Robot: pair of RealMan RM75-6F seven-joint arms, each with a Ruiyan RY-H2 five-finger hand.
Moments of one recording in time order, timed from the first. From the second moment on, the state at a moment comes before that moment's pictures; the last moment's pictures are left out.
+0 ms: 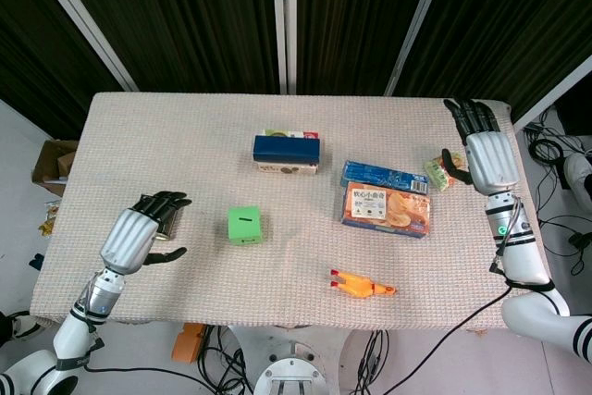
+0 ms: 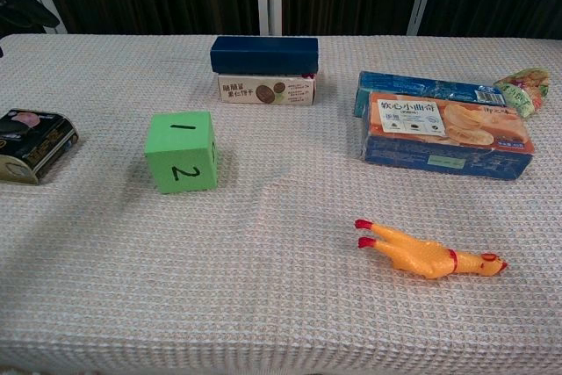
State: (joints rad) left arm -0.34 -1.35 -0.06 -1.56 1.69 1.41 0.04; right arm 0.54 -1.22 0.33 -1.49 -1.28 1.15 0.01
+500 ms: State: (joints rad) left arm -0.36 -1.36 -0.04 -1.59 1.72 1.39 0.11; right arm 0.54 -1.21 0.30 -1.49 -1.30 1.17 0.03
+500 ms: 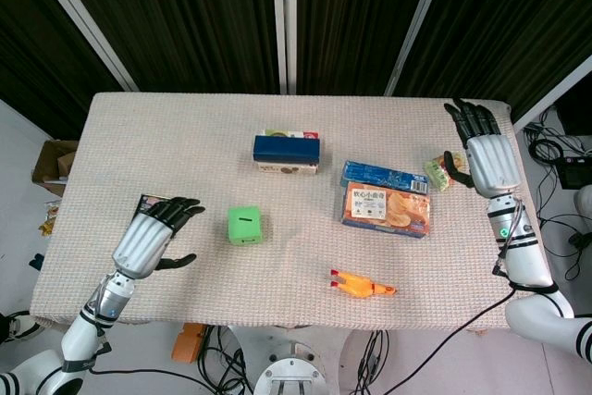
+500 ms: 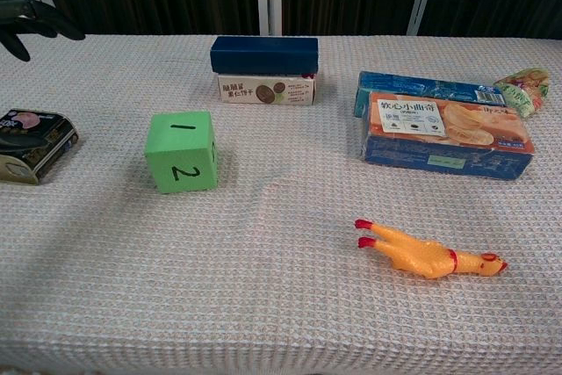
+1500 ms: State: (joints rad) left arm -0.60 -1.68 -0.21 -1.63 1.14 1.07 0.56; right arm 0.16 -1.13 0.09 -1.45 -1.50 1.61 0.13
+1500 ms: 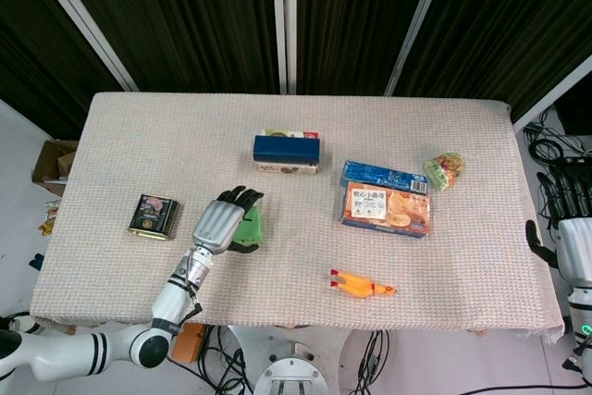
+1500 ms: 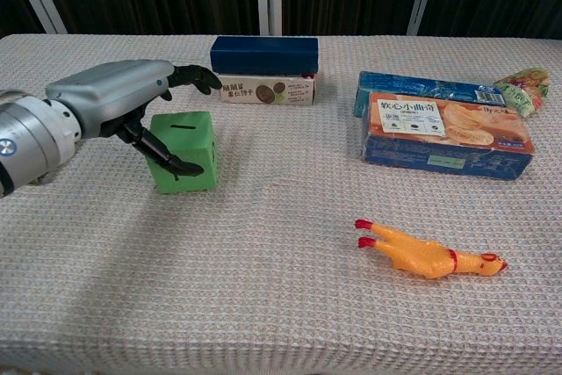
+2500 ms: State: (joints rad) left arm -0.69 -1.66 -0.19 -1.69 0.93 1.13 0.76; right arm 0.12 -1.18 0.11 -1.35 -1.50 1.60 0.20
